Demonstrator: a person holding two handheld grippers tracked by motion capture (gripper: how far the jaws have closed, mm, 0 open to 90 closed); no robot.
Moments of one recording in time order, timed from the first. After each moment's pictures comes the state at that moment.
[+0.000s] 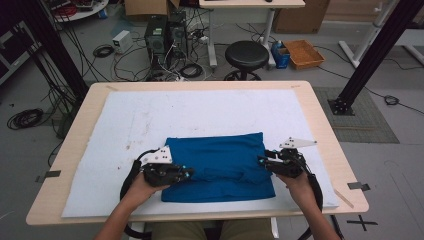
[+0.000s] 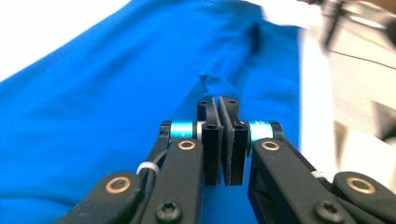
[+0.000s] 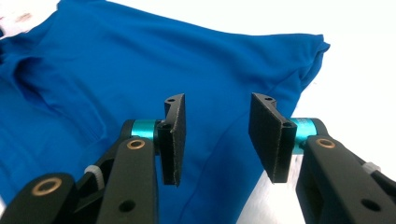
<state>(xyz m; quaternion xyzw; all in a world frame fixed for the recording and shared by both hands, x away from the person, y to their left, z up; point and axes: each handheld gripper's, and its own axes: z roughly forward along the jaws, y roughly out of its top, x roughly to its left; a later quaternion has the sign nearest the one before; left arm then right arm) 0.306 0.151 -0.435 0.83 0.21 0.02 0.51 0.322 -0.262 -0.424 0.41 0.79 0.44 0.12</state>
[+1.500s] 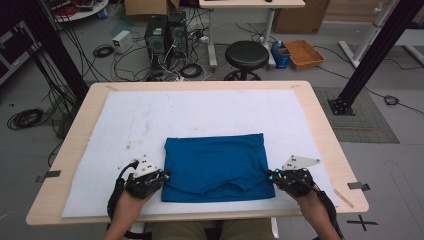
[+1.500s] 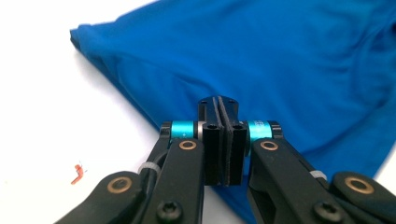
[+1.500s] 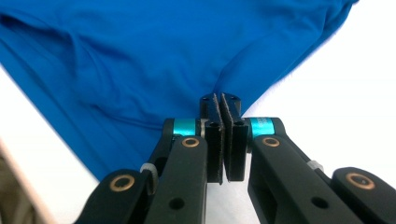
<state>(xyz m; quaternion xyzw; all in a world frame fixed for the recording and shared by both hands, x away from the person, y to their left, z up) 0.265 0.181 -0.436 0.80 0.37 0.17 0.44 0.276 -0.272 -0.428 0.35 0.84 0.38 0.15</state>
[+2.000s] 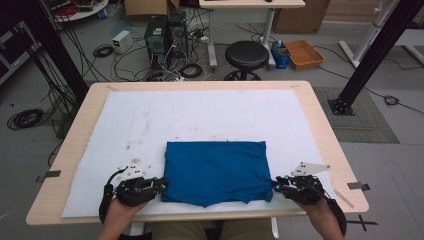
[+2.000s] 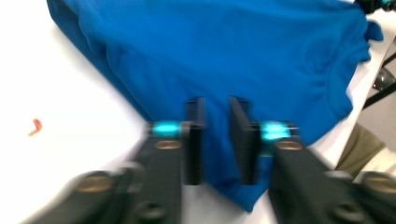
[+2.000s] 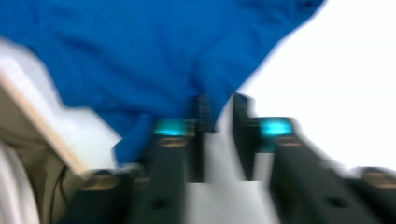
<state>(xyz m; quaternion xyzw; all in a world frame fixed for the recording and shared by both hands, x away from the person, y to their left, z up) 0.252 0.200 -0.438 0.78 0.39 0.09 0.48 0.260 -0.292 -0.430 0.40 0.83 0.37 0.12</state>
